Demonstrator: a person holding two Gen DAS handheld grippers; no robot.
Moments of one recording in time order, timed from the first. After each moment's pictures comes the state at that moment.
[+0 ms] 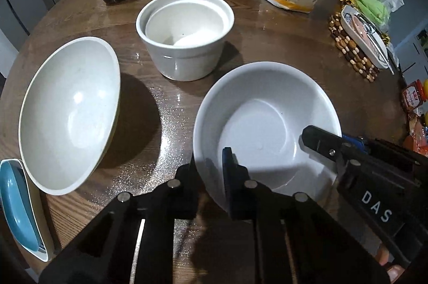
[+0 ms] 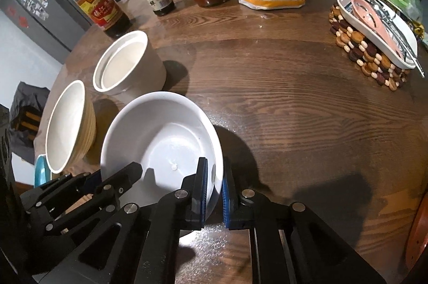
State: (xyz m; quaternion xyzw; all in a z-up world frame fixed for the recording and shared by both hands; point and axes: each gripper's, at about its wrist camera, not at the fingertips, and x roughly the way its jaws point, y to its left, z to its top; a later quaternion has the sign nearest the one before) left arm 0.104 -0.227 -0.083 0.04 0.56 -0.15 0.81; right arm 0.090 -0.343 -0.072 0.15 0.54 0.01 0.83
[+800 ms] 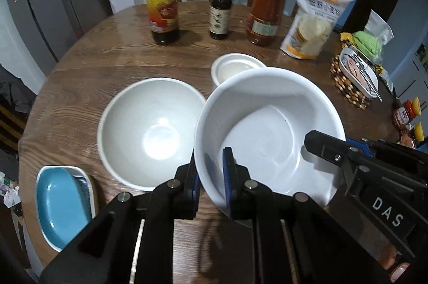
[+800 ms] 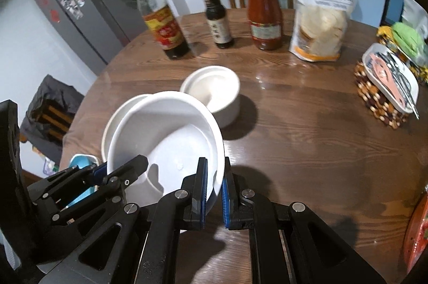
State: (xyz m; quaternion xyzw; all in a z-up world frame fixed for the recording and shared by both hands) left arm 0.083 -0.151 -0.017 0.03 0.48 -0.12 0.87; right arm 0.075 -0.273 0.003 0.12 0.48 0.06 0.87
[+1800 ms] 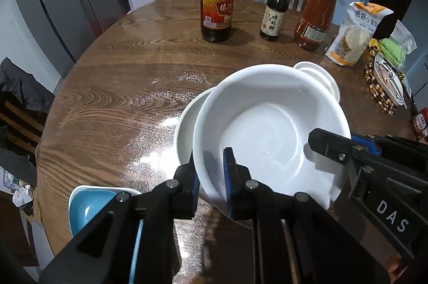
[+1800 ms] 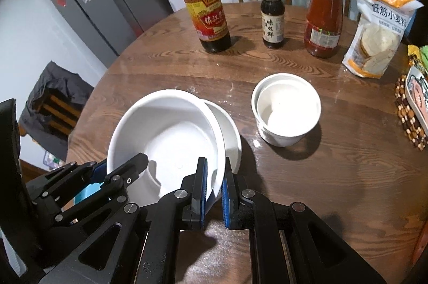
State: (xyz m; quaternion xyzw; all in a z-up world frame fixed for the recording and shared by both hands) left arm 0.124 -0.073 -0.028 0.04 0.50 -0.09 0.86; right arm 0.120 -0.184 -0.004 0.10 0.50 0.07 0.86
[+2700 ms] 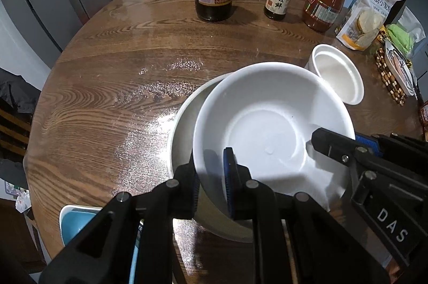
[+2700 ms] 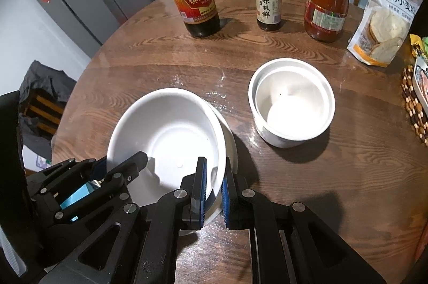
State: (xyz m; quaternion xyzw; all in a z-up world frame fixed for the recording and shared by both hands) left arm 0.157 -0.077 -0.060 0.06 0.54 -0.11 0.83; right arm 0.146 -0.180 -0.033 0.10 0.54 0.05 0.84
